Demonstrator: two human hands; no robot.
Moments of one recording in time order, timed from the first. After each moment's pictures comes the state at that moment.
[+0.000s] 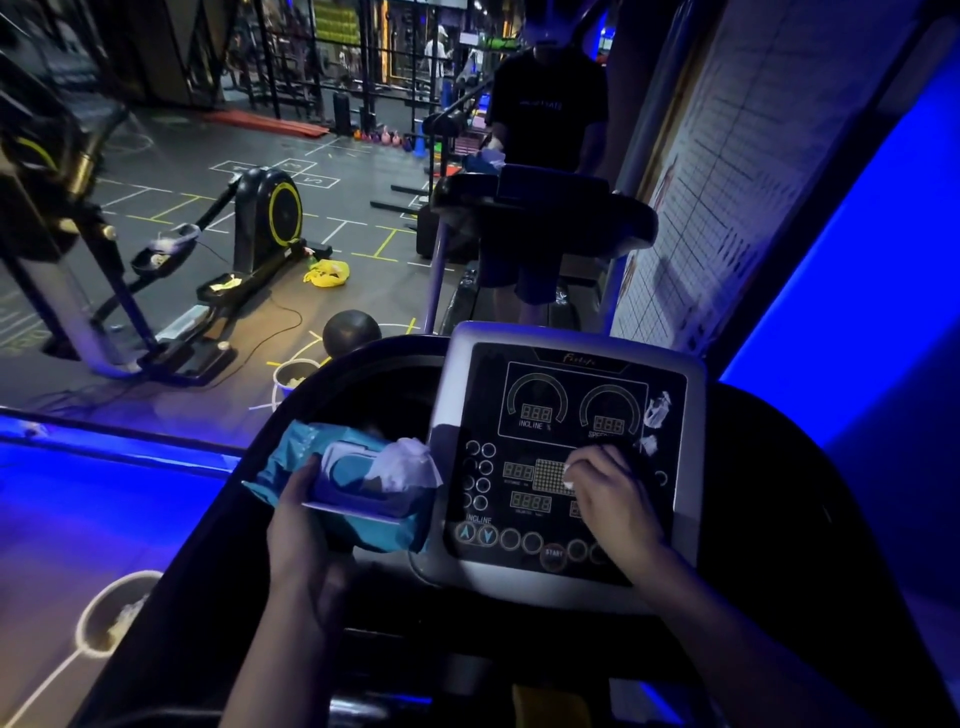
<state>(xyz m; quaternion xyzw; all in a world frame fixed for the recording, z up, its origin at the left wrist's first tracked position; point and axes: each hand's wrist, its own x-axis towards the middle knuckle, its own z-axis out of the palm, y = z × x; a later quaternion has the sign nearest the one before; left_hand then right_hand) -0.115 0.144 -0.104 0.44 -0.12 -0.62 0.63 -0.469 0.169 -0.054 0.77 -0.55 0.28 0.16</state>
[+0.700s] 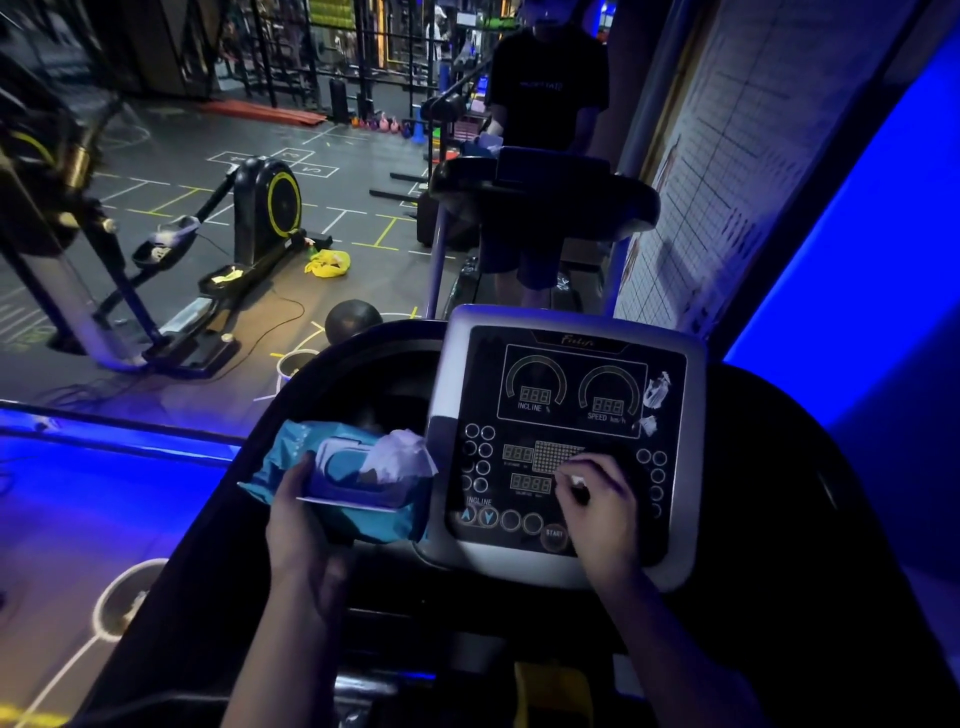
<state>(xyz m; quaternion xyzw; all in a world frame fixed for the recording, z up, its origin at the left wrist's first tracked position) -0.129 0.174 -0.067 0.43 -0.11 -0.64 0.63 -0.434 0.195 -0.084 0.61 -0.66 0.44 0.03</state>
